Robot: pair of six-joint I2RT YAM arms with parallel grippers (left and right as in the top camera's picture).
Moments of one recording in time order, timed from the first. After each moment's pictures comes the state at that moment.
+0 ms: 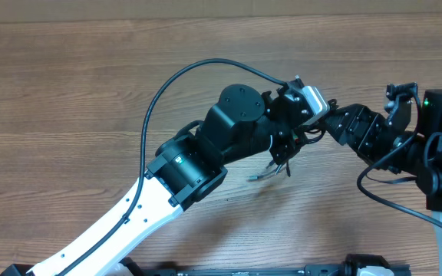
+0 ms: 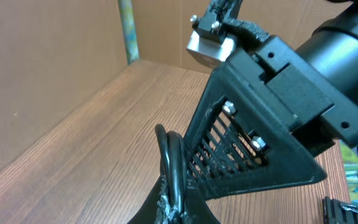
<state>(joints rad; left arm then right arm) -0.84 1.39 1.39 -0.27 0.31 0.09 -0.06 1.08 1.34 -1.15 -0.59 0.54</state>
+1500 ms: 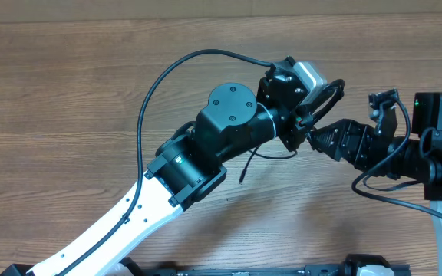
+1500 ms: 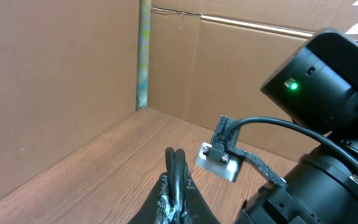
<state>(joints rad) -0.84 1.39 1.39 -0.05 0.25 -0.10 -0.06 1.12 1.34 -1.30 -0.70 0.30</state>
